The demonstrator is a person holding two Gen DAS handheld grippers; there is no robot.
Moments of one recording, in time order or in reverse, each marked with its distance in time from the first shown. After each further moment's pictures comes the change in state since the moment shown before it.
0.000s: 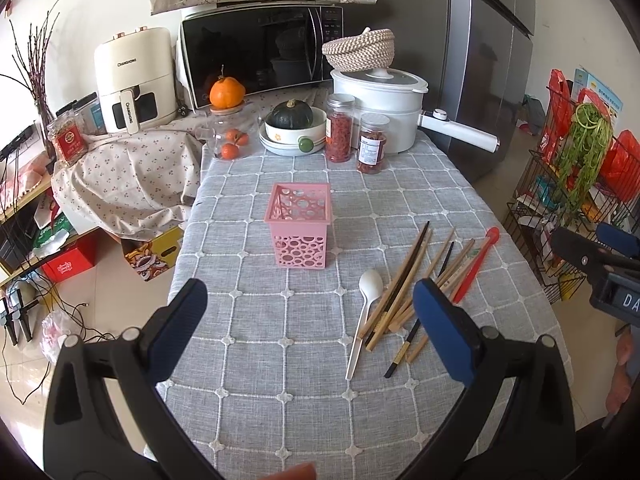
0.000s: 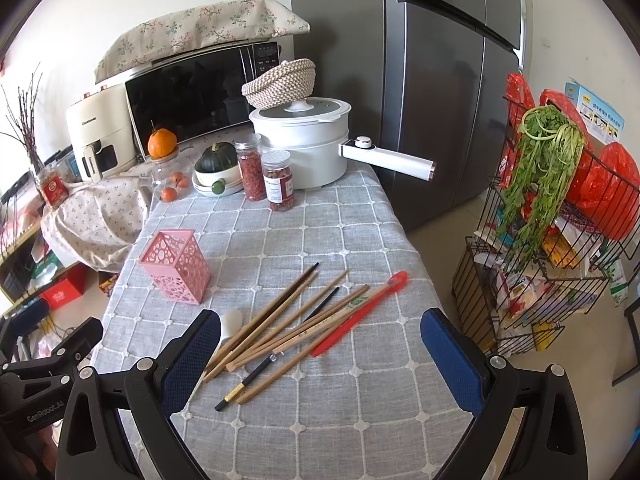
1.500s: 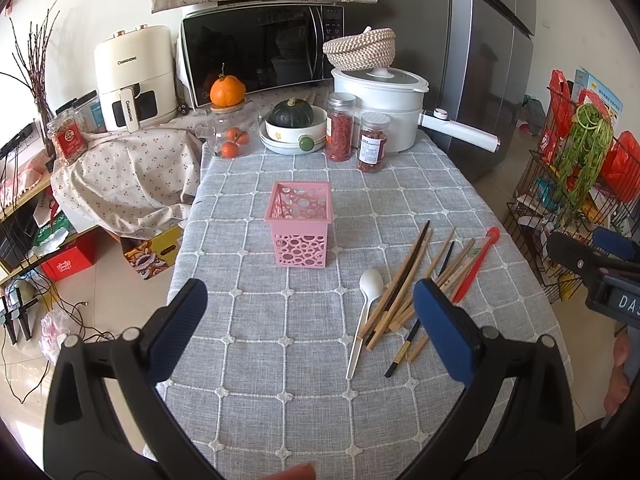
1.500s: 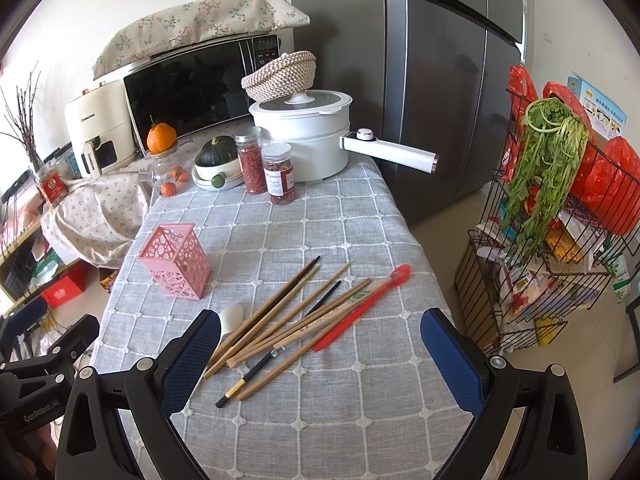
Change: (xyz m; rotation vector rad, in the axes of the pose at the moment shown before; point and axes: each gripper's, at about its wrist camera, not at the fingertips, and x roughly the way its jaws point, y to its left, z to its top) left arm -0.001 0.002 0.001 -0.003 0.007 -0.004; right arm 0.005 0.000 -0.003 0.002 0.023 0.008
